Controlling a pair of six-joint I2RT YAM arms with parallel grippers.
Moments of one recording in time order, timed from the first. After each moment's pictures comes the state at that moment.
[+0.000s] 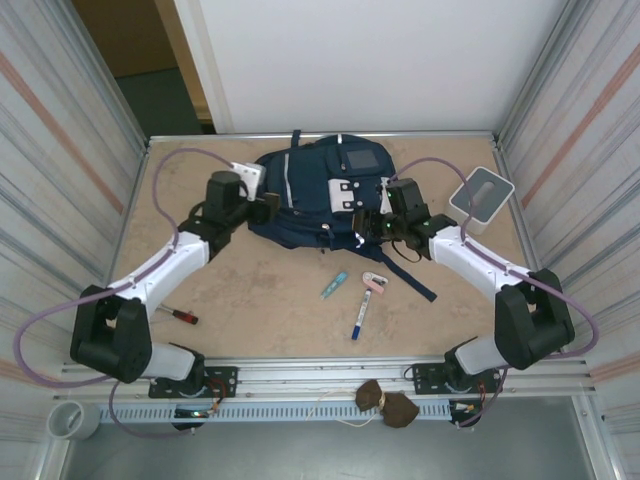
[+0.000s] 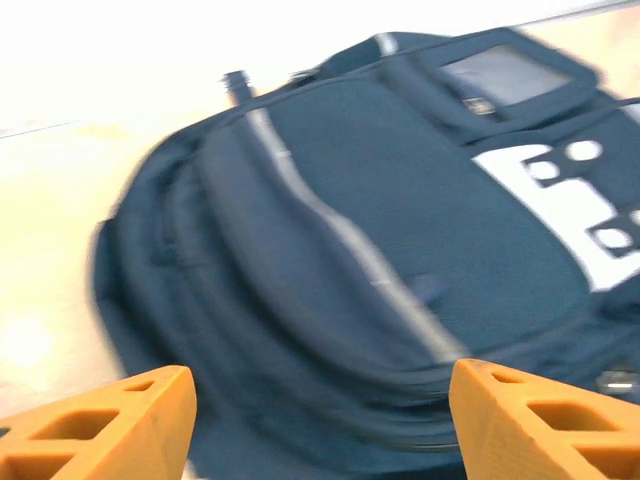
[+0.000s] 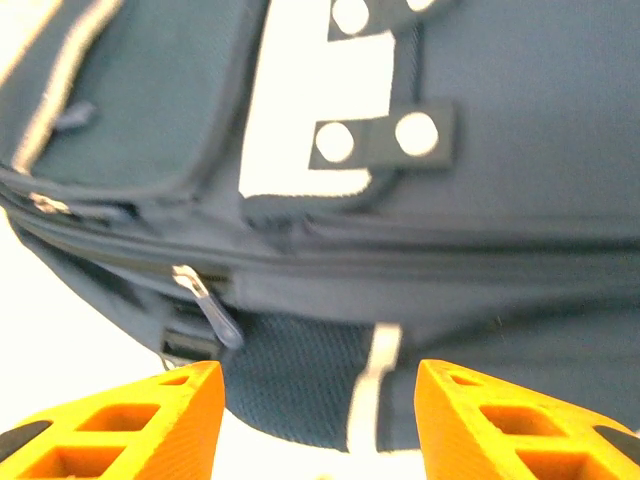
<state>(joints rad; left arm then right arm) -0.43 1.38 0.94 -0.08 -0.03 -0.04 0.46 1.45 0.97 -0.26 -0.15 0.47</state>
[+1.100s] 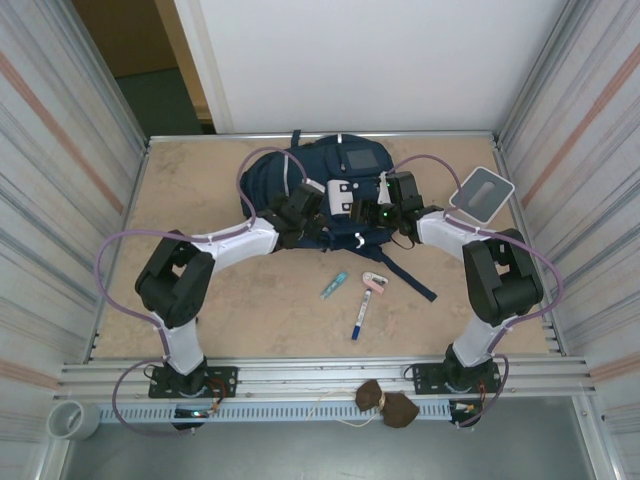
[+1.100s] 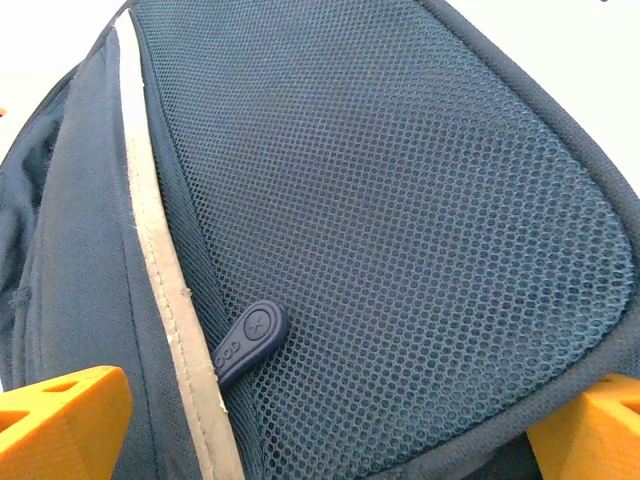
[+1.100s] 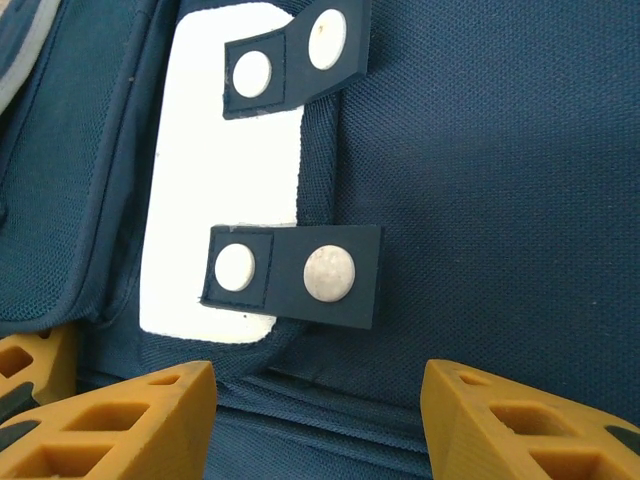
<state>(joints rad) -0.69 1.82 1.21 -0.20 -0.50 0.03 0.36 1.71 1.01 -0.05 -0.27 0.46</state>
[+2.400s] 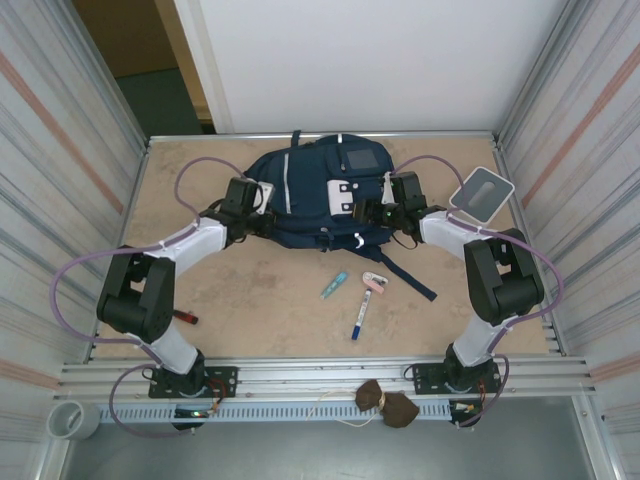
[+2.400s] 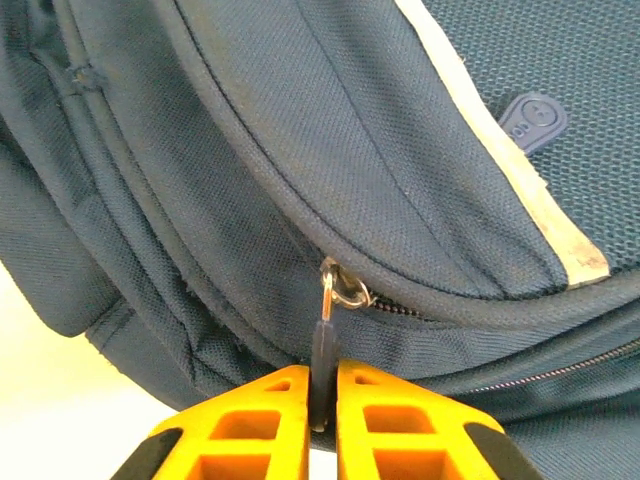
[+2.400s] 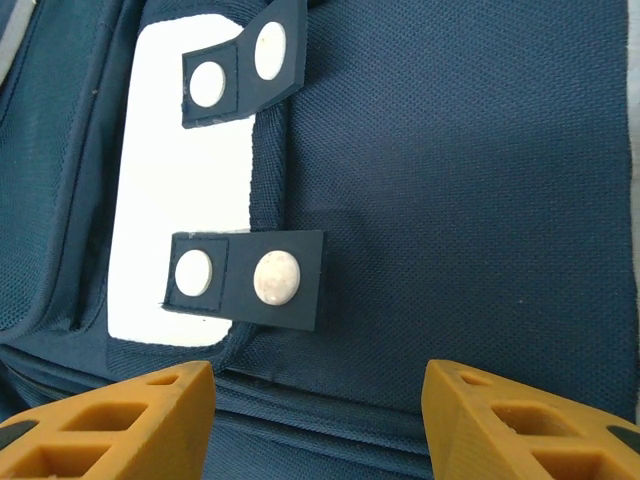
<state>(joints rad) -0.35 1.63 1.01 -0.24 0.07 -0.06 0.33 1.71 1.01 -0.06 -0.27 0.46</state>
